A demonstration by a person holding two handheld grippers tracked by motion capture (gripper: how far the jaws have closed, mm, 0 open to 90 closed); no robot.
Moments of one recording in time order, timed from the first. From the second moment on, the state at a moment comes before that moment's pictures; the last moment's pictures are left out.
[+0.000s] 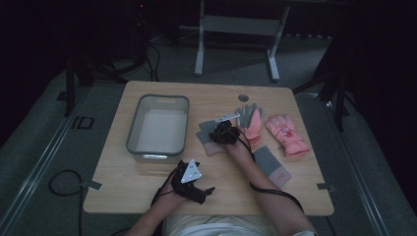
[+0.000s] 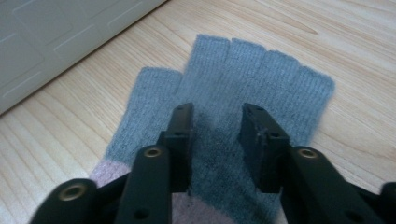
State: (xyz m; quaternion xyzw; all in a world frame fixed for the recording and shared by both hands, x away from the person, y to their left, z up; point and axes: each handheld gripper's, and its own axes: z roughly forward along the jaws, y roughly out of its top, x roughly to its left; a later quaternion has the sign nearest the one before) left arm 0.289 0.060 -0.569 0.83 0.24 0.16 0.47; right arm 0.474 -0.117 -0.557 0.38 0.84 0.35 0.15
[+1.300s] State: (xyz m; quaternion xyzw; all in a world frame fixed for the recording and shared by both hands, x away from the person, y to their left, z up) left arm 0.289 0.060 -0.569 0.84 0.24 0.16 0.47; right arm 0.363 -0.167 -0.464 0.43 0.77 0.43 0.18
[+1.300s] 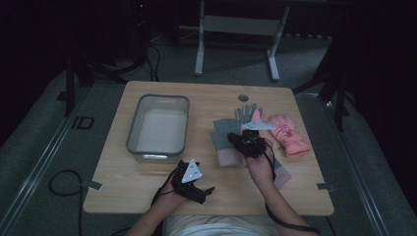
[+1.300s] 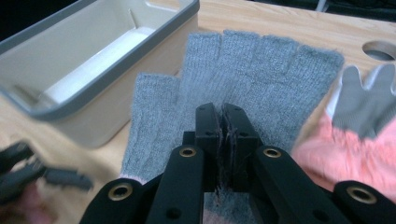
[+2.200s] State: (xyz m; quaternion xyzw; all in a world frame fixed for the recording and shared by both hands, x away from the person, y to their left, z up) left arm 0.290 0.059 -0.570 0.84 0.24 0.16 0.46; right arm 0.307 -0.182 -0.561 0.50 0.76 0.39 0.13
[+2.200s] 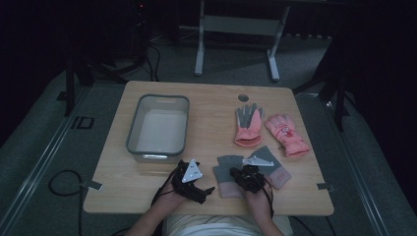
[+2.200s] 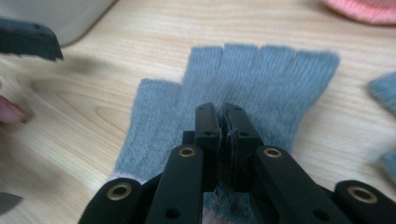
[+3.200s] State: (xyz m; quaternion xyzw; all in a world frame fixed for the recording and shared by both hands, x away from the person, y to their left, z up) left arm 0.290 0.057 -0.570 0.84 0.24 0.16 0.45; right arm 0.339 -0.268 -0.500 0.39 0.80 0.41 0.18
